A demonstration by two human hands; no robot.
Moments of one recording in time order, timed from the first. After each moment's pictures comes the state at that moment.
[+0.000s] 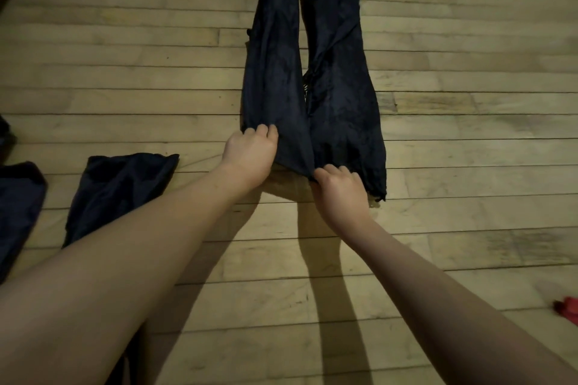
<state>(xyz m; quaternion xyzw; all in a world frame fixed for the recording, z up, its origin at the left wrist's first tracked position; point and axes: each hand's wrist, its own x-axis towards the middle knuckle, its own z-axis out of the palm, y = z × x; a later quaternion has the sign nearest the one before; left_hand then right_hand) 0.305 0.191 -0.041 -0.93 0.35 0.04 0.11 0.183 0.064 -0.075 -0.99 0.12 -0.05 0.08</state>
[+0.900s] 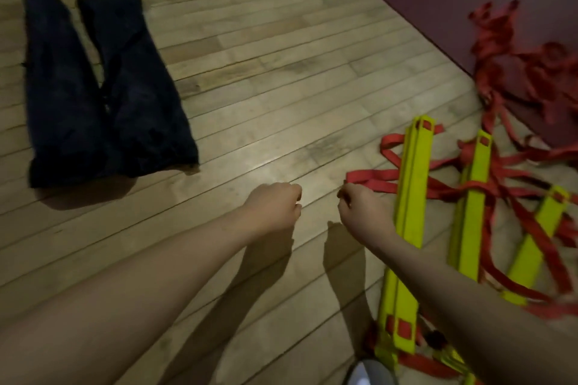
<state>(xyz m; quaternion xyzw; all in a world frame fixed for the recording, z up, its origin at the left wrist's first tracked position) 0.012 -0.002 -0.007 -0.76 0.60 0.23 -0.02 -0.143 -0.094 -0.011 -0.87 0.46 0.01 0.19</state>
